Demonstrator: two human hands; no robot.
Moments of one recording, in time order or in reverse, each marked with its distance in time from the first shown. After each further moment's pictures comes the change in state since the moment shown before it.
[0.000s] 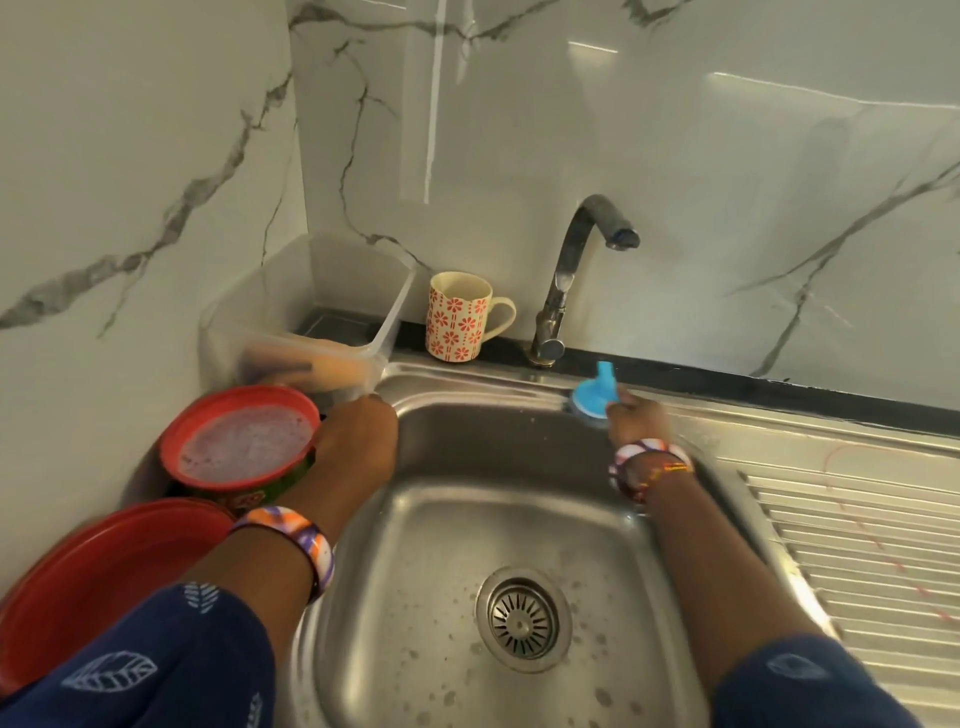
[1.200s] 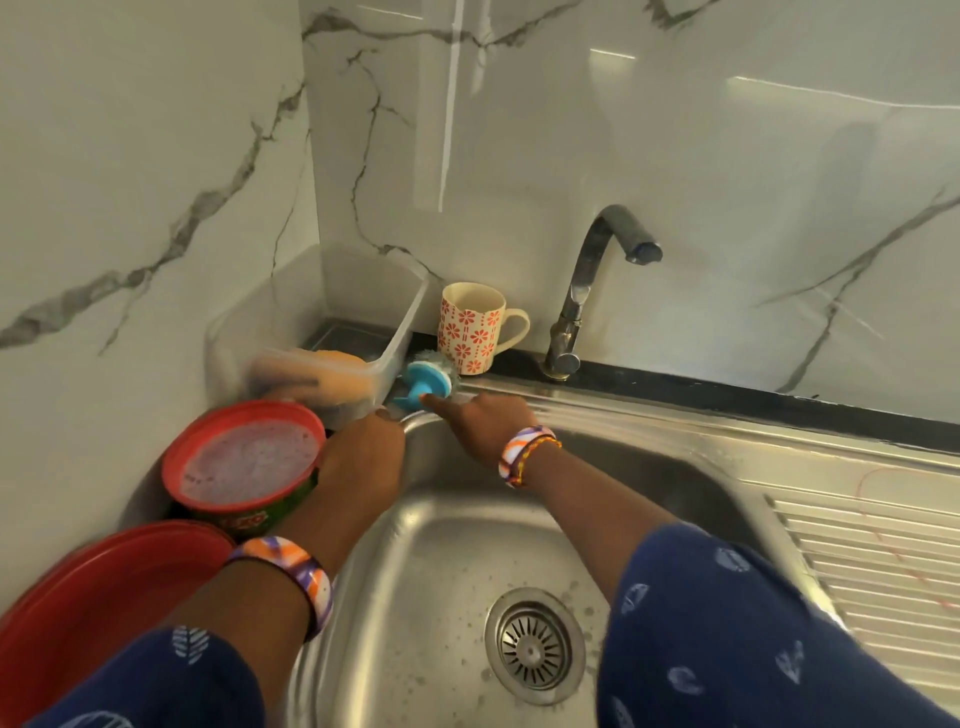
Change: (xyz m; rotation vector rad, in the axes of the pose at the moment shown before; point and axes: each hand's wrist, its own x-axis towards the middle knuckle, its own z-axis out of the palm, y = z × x) left_hand 0.007 -0.002 0.007 0.045 0.031 0.018; right_hand -0.012 -0.058 0.105 -1.027 -0.303 -1.171
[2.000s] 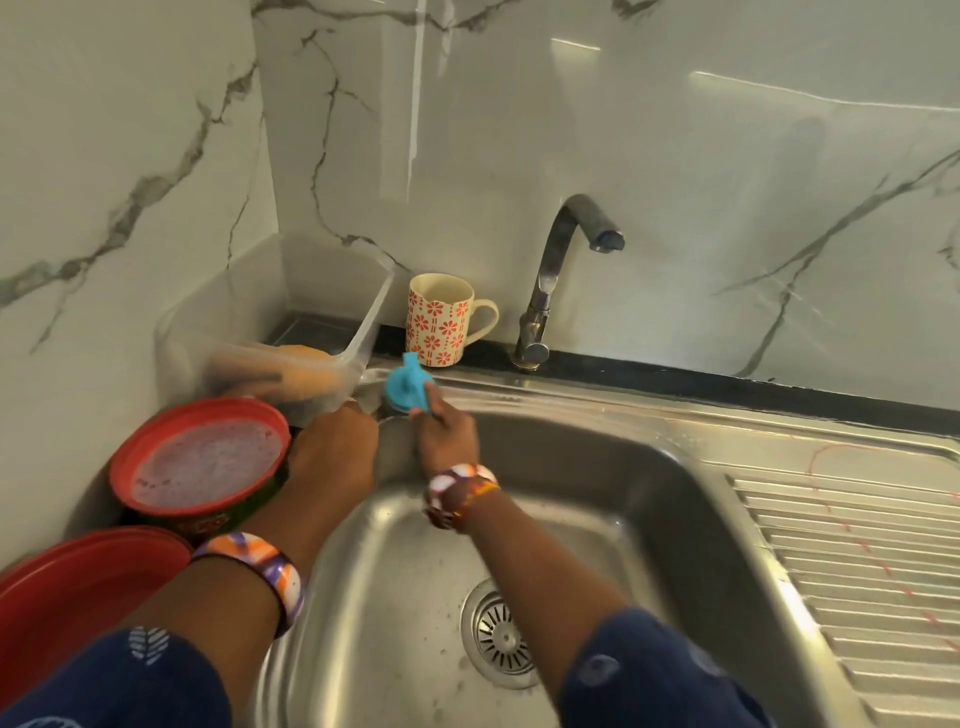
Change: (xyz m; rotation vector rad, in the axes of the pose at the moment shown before) left_hand -0.002 0.006 -0.008 0.013 -0.064 -0.003; right_hand -0.007 -0.050 0.024 1.463 0.282 0.761
